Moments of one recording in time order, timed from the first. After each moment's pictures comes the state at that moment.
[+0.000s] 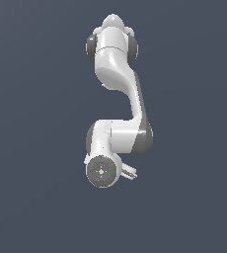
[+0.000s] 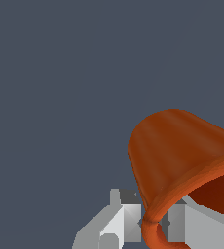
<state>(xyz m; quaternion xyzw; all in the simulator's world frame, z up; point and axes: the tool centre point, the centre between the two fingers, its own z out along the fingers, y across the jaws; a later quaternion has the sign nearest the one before) 0.073 -0.003 0.065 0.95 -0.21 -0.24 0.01</state>
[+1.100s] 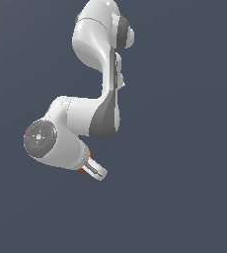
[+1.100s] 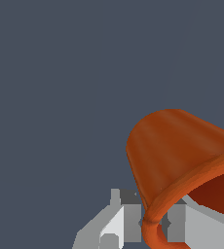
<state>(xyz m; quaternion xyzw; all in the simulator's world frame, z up) 0.095 -0.102 0.130 0.94 -0.32 -0.14 -0.02</state>
